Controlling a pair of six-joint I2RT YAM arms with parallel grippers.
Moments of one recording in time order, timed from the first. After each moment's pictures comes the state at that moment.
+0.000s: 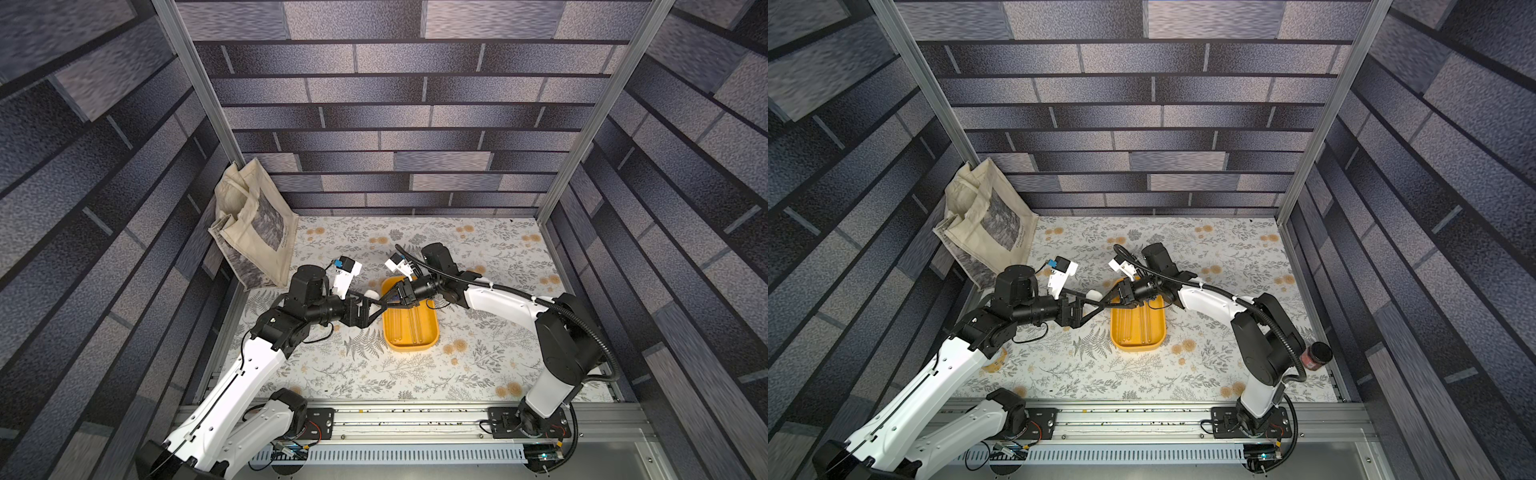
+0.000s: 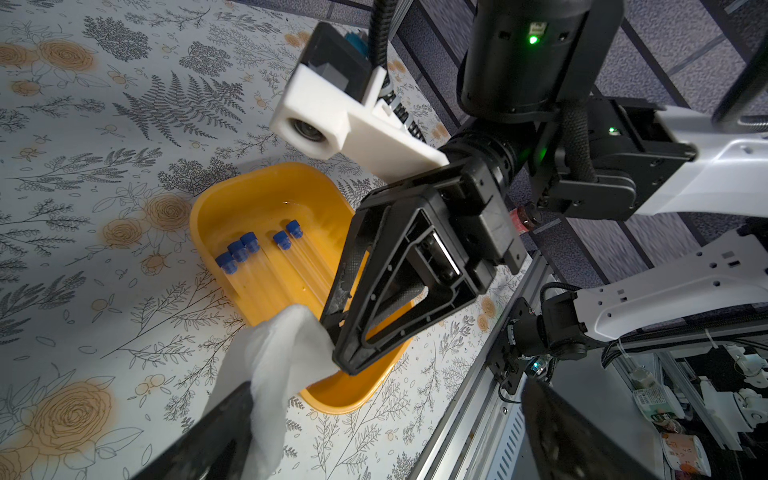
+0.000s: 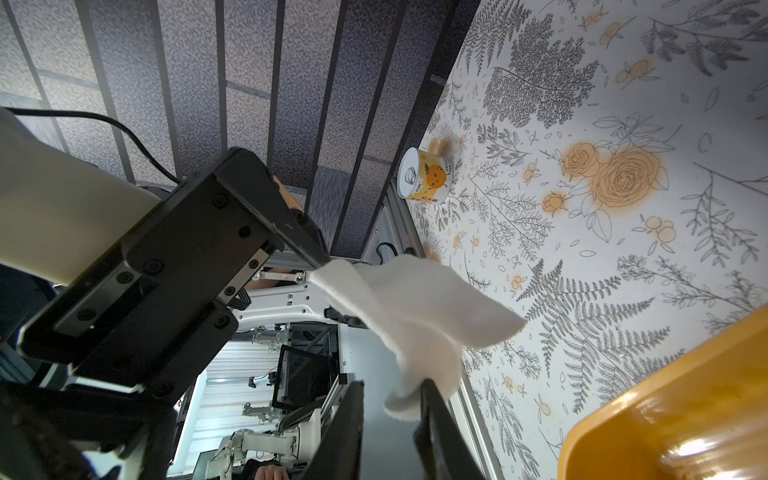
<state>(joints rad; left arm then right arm) -0.41 0.91 0.85 -0.50 0.62 -0.29 0.70 1.72 1.14 -0.03 -1.08 0.70</state>
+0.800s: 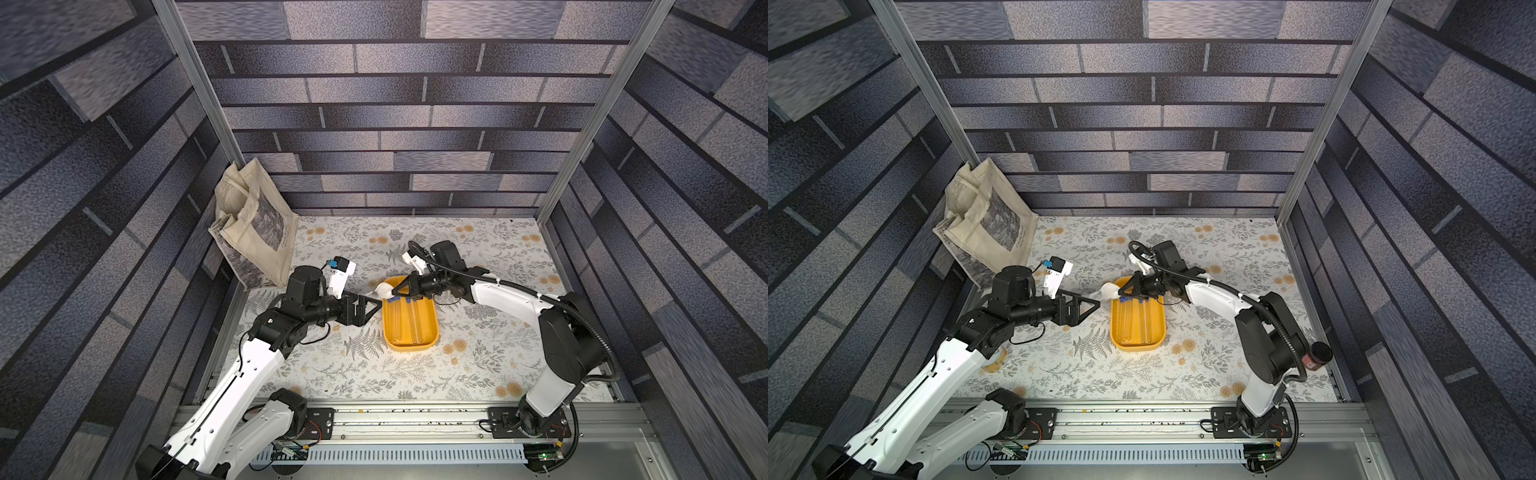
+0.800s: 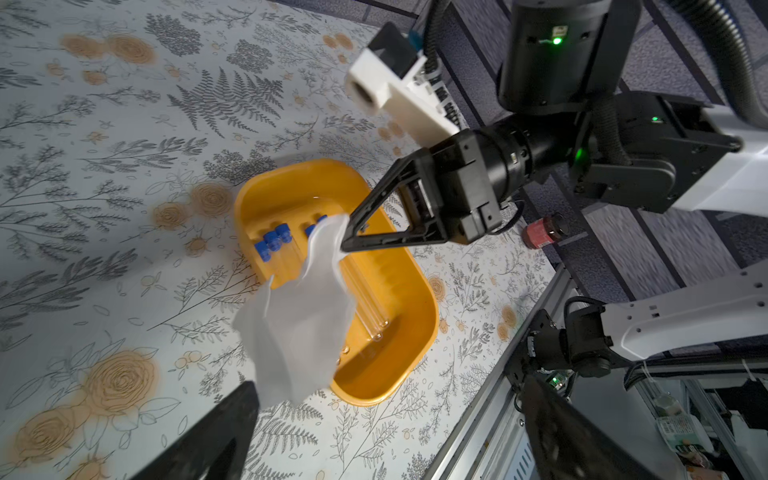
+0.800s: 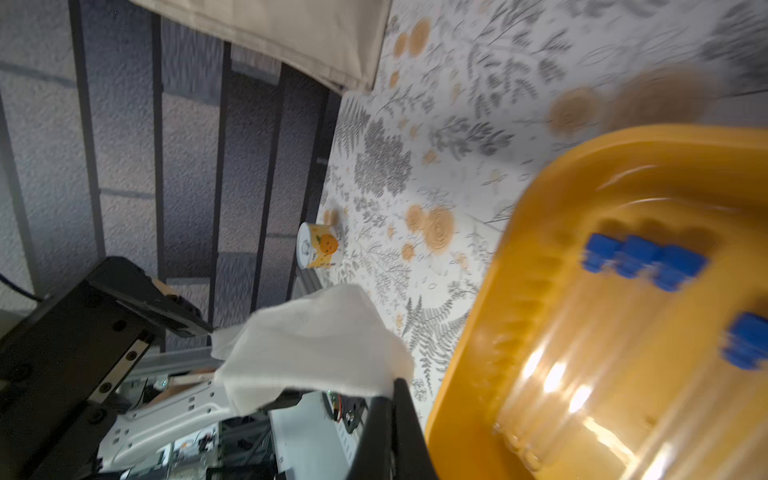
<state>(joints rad) -0.36 0.90 0.84 -0.55 0.54 -0.29 0.54 1.67 1.11 -0.18 -0.73 0.66</state>
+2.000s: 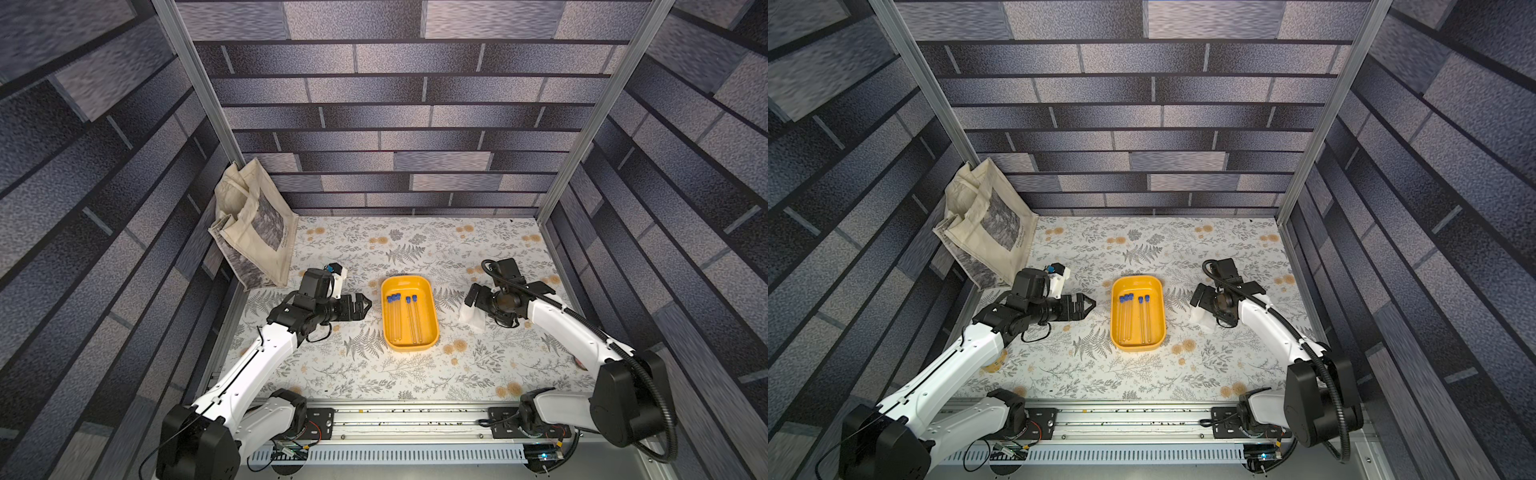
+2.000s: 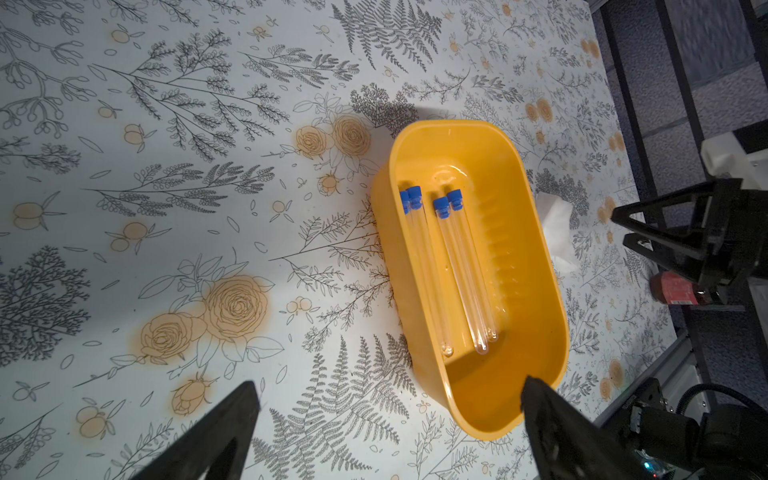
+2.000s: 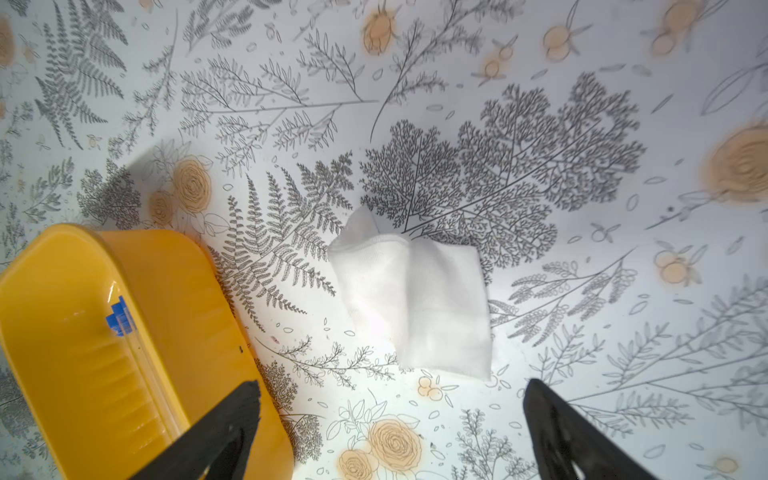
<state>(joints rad) -0.33 1.05 0.75 -0.50 0.34 -0.37 0.29 1.30 0.89 -0.72 -0.04 0.68</state>
